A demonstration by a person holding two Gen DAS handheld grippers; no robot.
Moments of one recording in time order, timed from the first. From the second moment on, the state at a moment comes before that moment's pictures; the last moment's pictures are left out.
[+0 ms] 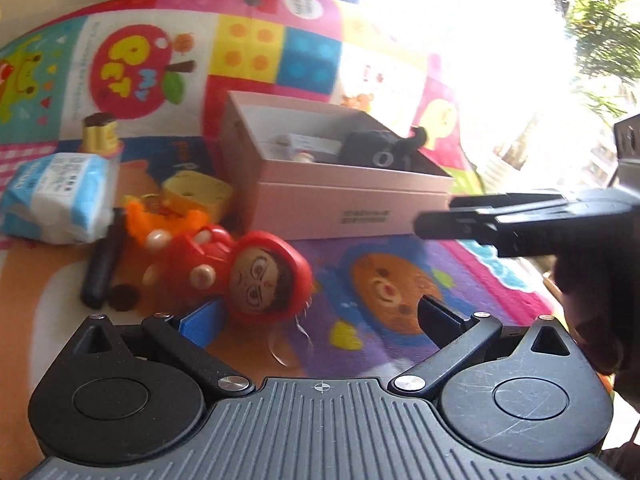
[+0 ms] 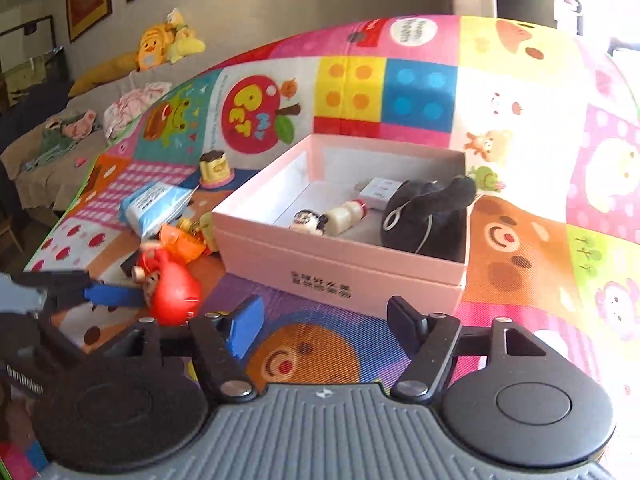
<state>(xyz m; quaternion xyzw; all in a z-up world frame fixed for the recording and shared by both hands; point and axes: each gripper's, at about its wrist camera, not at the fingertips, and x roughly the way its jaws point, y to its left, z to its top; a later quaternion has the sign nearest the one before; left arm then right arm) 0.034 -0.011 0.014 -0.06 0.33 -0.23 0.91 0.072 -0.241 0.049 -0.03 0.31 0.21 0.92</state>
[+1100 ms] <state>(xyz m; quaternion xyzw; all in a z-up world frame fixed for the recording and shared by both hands) 0.008 0.093 0.023 -0.08 0.31 0.02 0.95 0.062 -0.095 0.001 -0.15 0.30 0.28 0.90</state>
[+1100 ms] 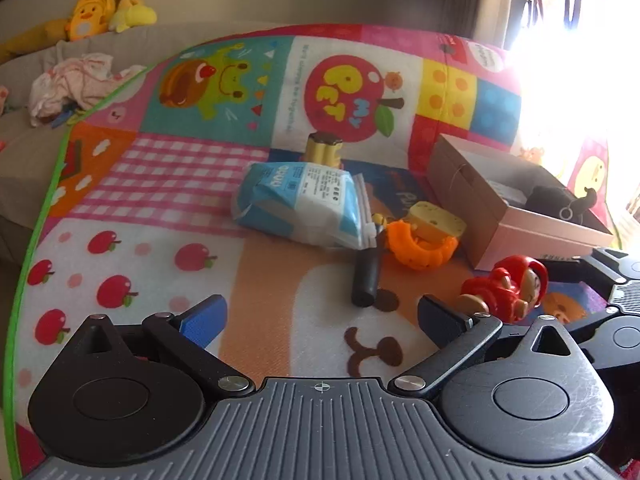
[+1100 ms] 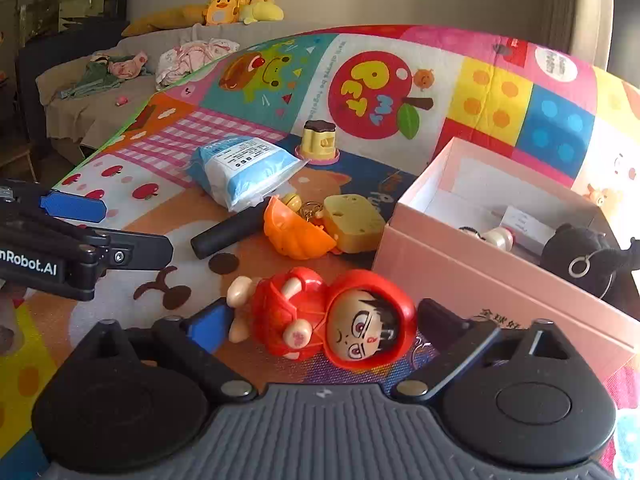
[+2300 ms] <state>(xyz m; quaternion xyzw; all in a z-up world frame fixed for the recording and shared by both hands) 0.047 -0.013 0.016 0.08 0.28 -0.09 0.95 0.055 -0.233 -0.010 -0.07 0.33 0.16 0.93</state>
